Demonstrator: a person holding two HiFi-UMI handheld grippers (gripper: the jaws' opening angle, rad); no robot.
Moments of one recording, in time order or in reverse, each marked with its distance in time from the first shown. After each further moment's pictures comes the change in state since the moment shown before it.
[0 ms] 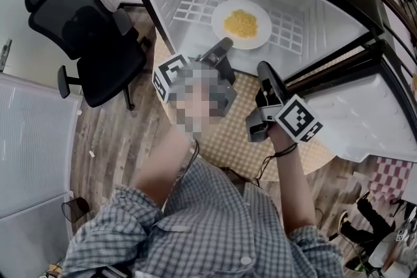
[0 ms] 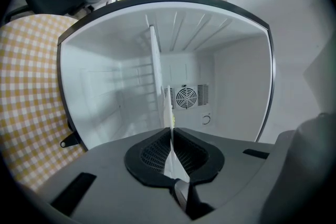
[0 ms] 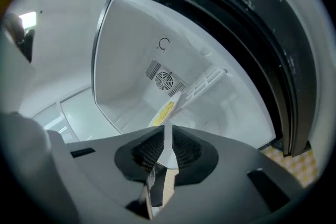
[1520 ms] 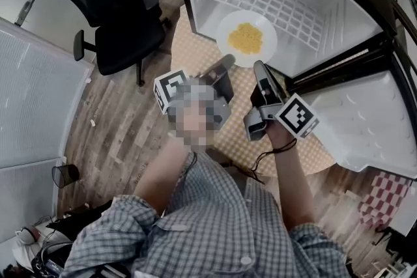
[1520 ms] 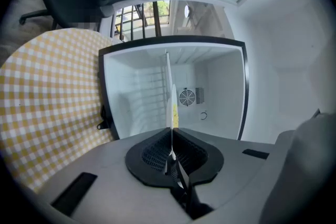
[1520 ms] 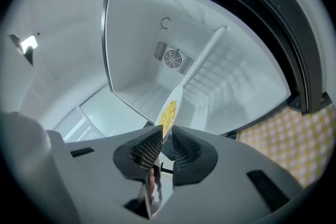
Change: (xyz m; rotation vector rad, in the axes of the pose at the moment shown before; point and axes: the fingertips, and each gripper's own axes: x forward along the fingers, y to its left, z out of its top) left arm -0.086 0.014 -0.038 -0.006 -0.071 -0.021; right arm -0.010 0.023 -0.056 0.126 0.161 0.191
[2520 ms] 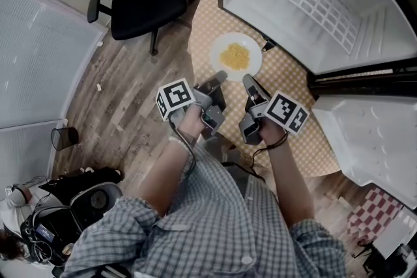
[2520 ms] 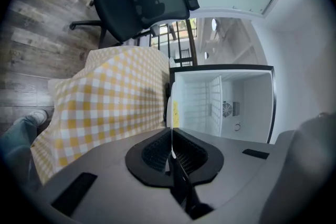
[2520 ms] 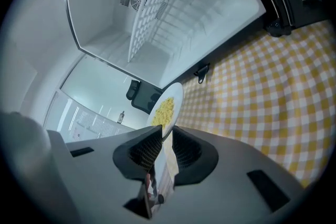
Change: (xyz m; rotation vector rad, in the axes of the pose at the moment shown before) left arm -0.115 0.127 -0.014 -0.163 -0.134 0.320; right arm 0.006 -0.059 -0.149 0.091 0.419 -0.171
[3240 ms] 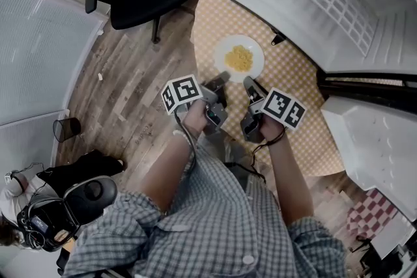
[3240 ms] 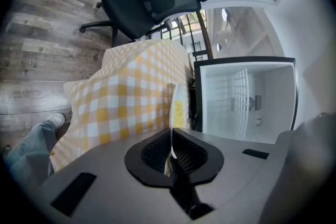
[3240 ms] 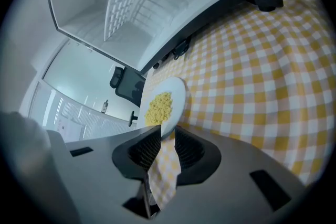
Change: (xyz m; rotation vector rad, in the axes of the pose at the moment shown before) left arm 0.014 0.073 -0.007 0.009 0.058 0.167; right arm 0.024 -0.065 -0.038 0.002 0.131 -0.152
